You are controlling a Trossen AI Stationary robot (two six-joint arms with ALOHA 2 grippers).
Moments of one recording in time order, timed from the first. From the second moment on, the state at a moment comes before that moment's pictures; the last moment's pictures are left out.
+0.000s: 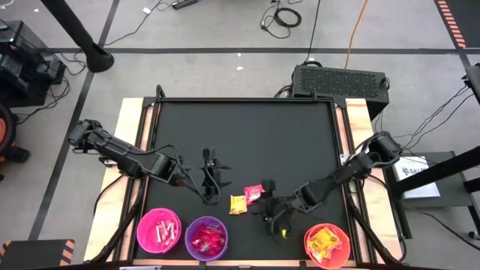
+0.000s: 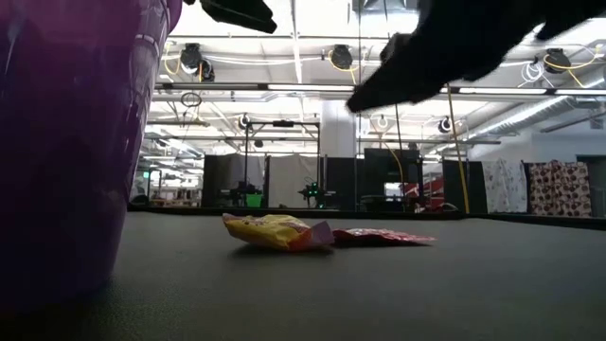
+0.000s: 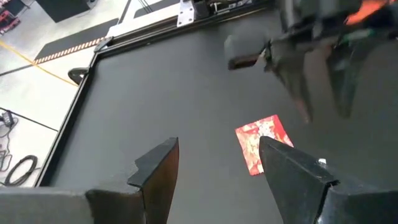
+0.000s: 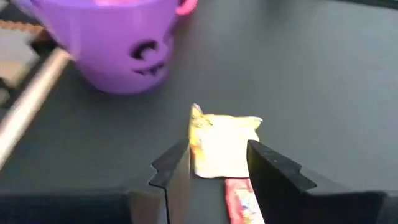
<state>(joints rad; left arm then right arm) -0.35 1.38 1.05 -0.28 -0.45 0.06 0.51 1.72 0.94 0.12 0.41 0.21</state>
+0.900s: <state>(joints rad) -0.34 1.38 1.05 -0.27 -0.45 0.06 0.45 2.01 1.08 0.12 0.32 0.14</state>
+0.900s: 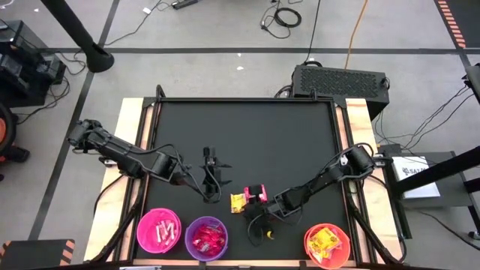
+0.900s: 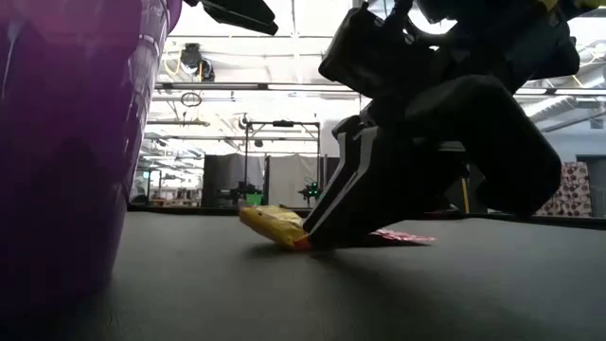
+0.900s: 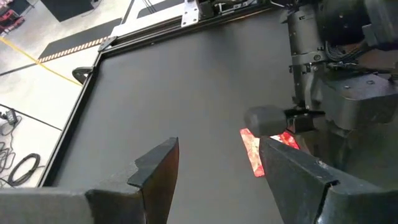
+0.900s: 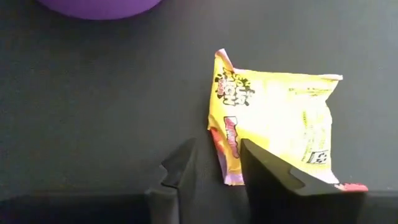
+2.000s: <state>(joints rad) -0.34 1.40 1.06 -0.27 -0.38 0.06 0.45 1.66 1.12 -0.20 0.32 0.08</state>
